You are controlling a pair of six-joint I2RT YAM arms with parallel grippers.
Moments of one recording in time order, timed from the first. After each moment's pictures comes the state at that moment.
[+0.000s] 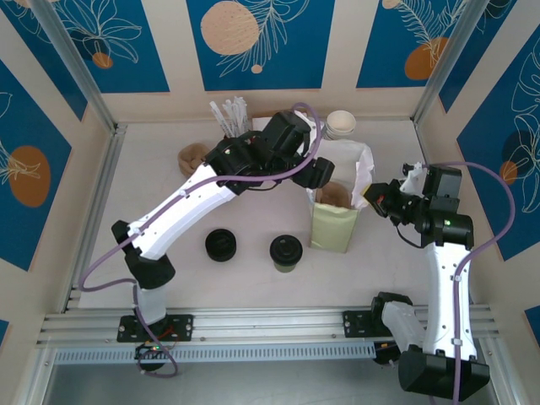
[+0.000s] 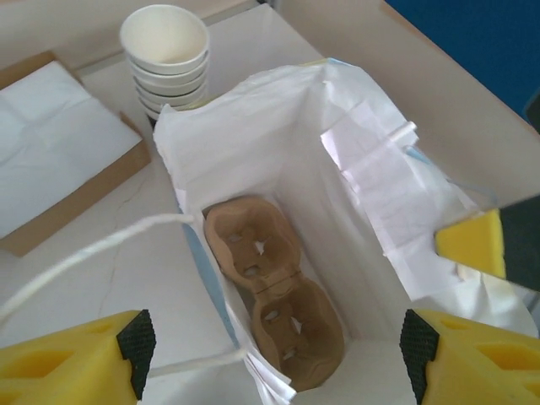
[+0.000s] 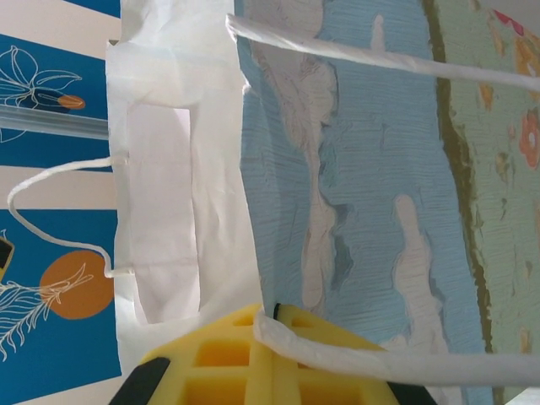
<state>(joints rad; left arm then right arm) -1.01 1.88 2.28 -1.05 -0.13 -0.34 -0.19 0.88 1.05 -0.92 -0.73 0.67</state>
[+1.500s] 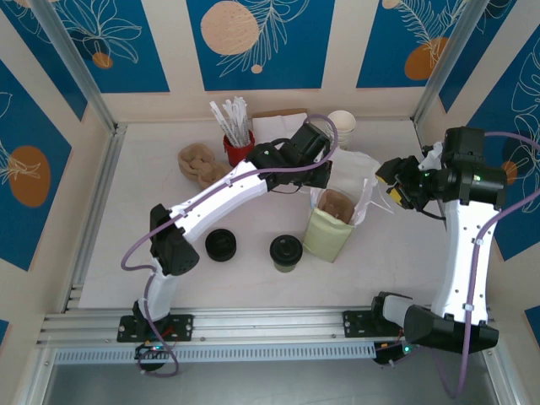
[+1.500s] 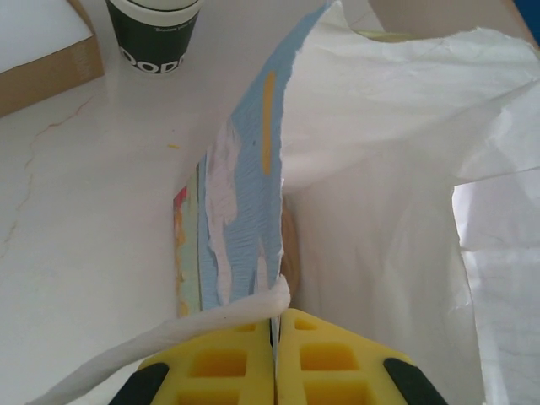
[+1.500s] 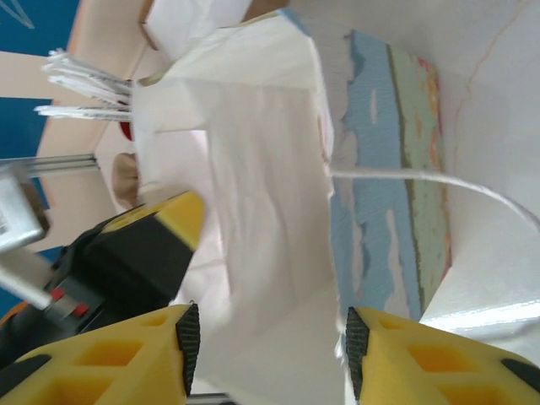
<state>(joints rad) -0.96 2.07 2.21 -0.90 -0.01 -0.55 -0.23 1.18 1.61 -1.46 -0.52 0.60</state>
